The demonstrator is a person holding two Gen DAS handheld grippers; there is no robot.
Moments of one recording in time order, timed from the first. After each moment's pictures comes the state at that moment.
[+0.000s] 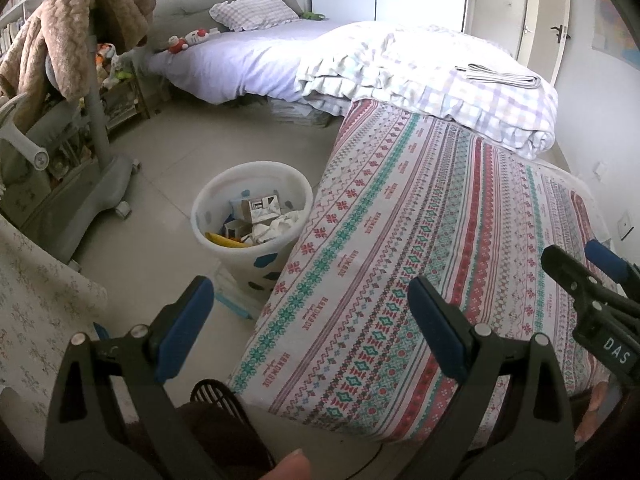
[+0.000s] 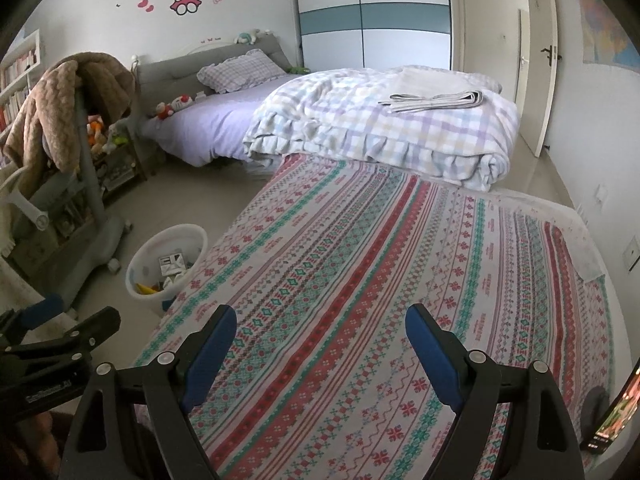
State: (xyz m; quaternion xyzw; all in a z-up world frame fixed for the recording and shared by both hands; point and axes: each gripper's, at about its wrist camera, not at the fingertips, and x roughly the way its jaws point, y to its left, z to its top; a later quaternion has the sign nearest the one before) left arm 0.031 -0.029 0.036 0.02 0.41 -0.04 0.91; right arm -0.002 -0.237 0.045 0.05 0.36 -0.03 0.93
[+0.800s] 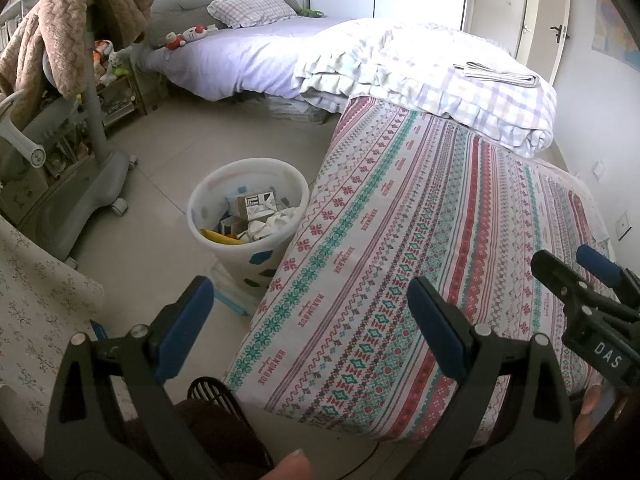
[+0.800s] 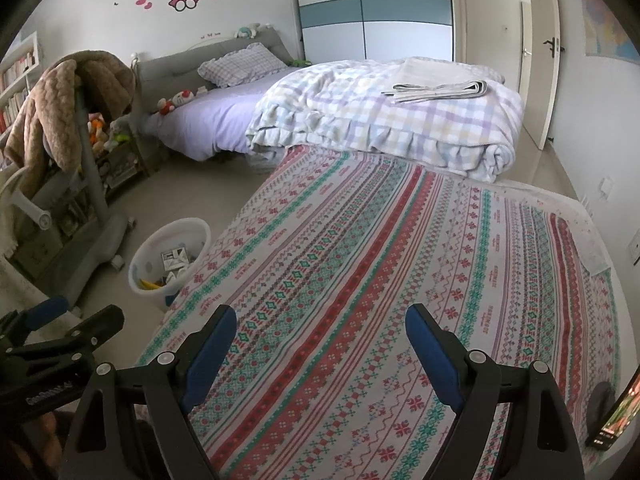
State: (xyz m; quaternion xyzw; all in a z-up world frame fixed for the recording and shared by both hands) left arm 0.032 -0.028 0.035 0.02 0.41 -0.04 0.91; right arm 0.000 -0.236 0.039 0.06 0.37 -0.02 0.93
